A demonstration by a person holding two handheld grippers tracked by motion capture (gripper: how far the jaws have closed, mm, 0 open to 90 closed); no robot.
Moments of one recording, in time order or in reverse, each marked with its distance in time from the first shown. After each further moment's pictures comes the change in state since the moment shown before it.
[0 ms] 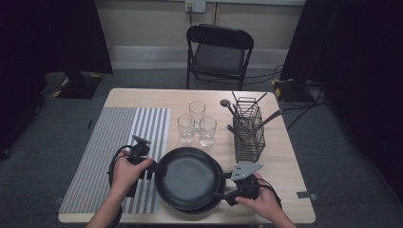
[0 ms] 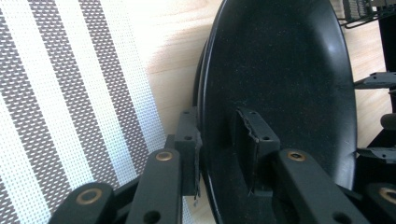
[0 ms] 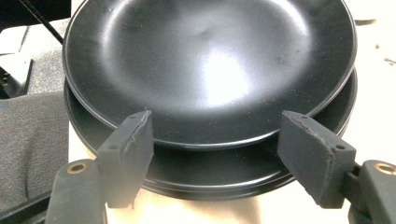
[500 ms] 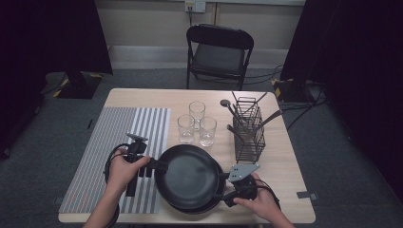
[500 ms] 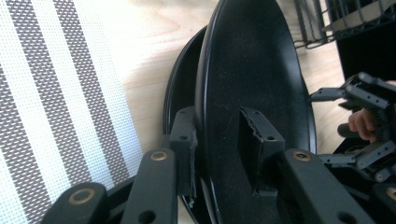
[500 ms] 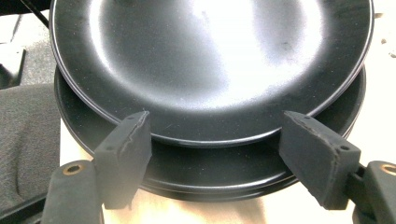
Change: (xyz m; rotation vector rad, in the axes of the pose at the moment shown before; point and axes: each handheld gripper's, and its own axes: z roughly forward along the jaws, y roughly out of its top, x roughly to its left) left arm -0.006 -0.001 -0.014 -0.077 -0.067 0.004; right arm 0.002 0.000 0.006 0.031 -0.014 -0.019
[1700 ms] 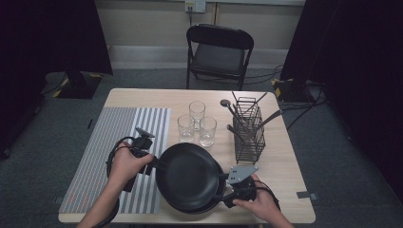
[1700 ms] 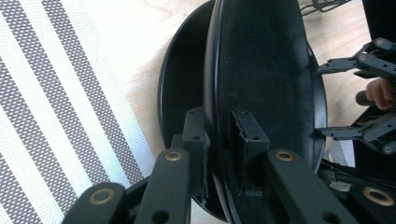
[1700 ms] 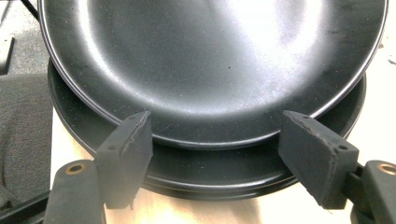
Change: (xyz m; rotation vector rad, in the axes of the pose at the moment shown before) left arm -0.024 0.016 -0.006 0.126 0.075 0.093; right arm 0.003 -0.001 0.002 0.013 -0.022 -0.046
